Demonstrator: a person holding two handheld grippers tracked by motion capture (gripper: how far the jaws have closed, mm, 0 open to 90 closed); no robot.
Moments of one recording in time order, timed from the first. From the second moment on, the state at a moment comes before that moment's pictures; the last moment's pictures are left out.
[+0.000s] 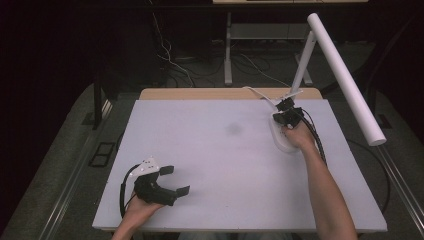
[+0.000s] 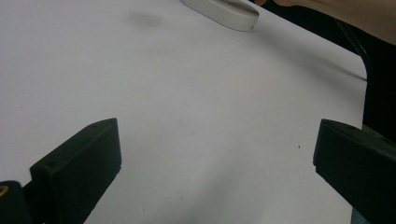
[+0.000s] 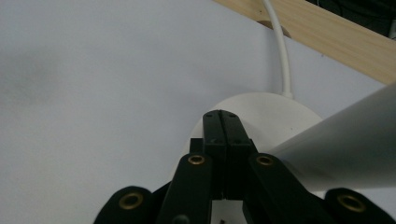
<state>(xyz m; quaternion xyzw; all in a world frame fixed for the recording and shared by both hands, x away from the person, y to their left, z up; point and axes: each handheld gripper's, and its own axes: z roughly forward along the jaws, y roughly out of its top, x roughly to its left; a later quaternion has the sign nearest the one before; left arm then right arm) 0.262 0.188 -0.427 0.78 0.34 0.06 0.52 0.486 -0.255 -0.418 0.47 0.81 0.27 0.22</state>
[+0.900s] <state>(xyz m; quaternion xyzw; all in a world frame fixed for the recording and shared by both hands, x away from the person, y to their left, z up) 0.261 0.186 -0.427 0.78 0.34 0.05 0.52 0.456 -0.242 -0.393 0.45 0.82 0.29 0.21</state>
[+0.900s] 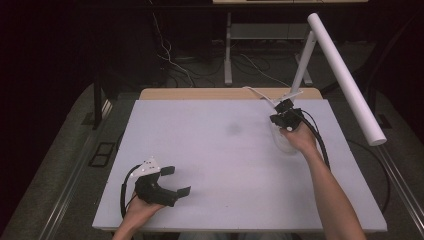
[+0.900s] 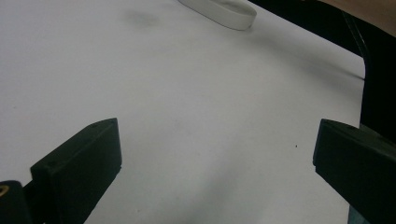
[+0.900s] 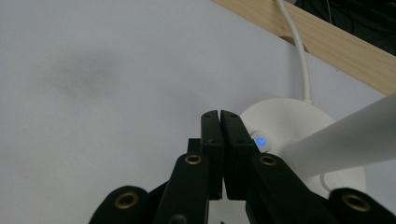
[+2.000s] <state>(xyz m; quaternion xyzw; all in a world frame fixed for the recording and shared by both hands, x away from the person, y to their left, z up) 0.261 0.183 -0.427 0.78 0.33 0.05 0.52 0.372 -0.258 -0.365 0.43 0.80 0.40 0.12</state>
